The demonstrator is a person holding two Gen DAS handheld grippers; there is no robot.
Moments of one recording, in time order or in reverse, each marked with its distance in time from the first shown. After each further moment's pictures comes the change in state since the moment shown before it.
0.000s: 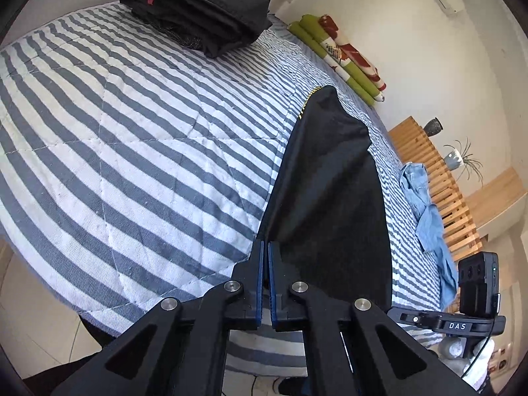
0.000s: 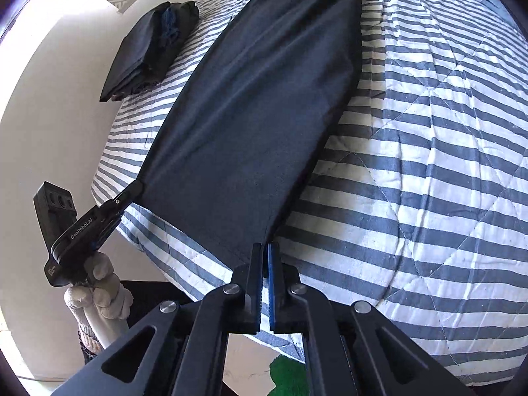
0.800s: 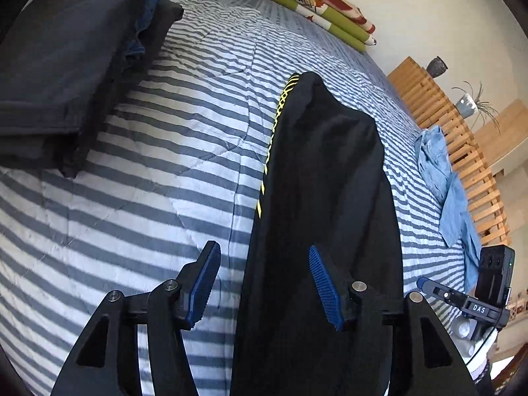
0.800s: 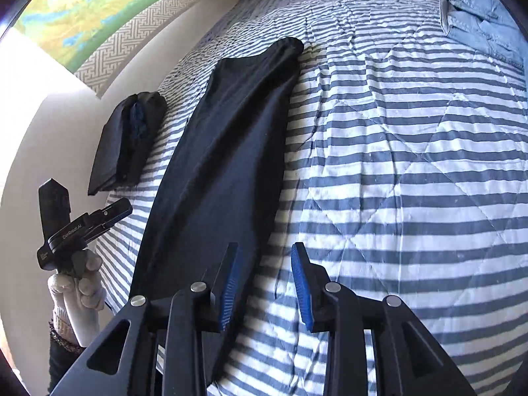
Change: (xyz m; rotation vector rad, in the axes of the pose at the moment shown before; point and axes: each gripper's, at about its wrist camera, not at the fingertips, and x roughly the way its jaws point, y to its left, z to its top) left arm 0.138 -0.084 0.178 0.232 0.242 0.062; right arm -0.035 -0.085 0.102 0.127 -0.255 0.035
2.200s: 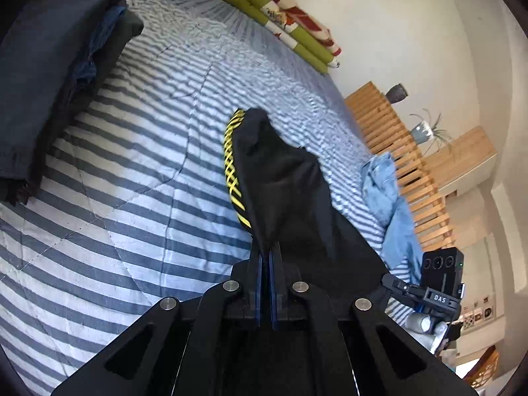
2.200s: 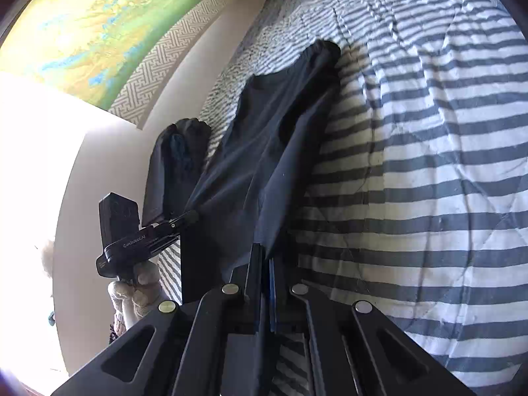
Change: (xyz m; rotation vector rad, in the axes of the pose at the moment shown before) left arm -0.029 -0.017 0.023 -0.050 -0.093 -0.282; right arm 0.001 -0.022 0.041 0.045 -0.039 0.343
